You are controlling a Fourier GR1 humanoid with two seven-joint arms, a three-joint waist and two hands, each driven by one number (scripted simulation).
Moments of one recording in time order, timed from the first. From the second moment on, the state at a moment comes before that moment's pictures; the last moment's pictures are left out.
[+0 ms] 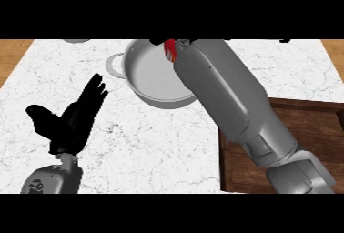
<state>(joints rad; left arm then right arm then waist) -0.16 0.09 -0.04 -1.67 0.07 0.06 0.33 -1.32 0.00 0.15 -0.73 0.77 -0.19 0.86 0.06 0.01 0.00</state>
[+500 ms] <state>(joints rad) -0.18 0.08 -0.05 -1.68 0.06 0.07 0.35 -1.32 0.00 0.10 -0.64 0.54 -0.49 0.71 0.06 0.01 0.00</state>
